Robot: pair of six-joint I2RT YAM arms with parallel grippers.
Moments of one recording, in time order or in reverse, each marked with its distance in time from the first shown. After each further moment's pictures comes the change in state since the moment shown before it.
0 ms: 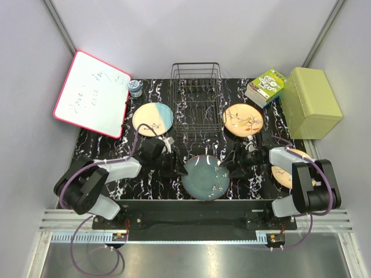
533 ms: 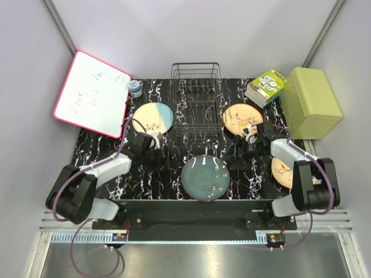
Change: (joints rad) left arm 0.177 -0.051 0.120 -0.319 -0.072 0.266; right arm -0.043 0.075 0.201 -0.132 -0.014 -0.187
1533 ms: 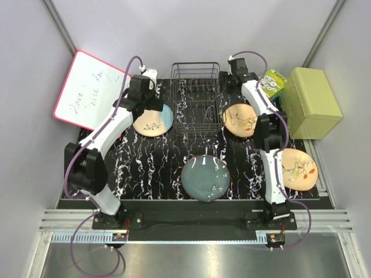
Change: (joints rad) left arm 0.091 0.277 0.791 -0.140 -0.559 0.499; right arm 0.146 0.993 1.590 -0.144 0.804 -0.225
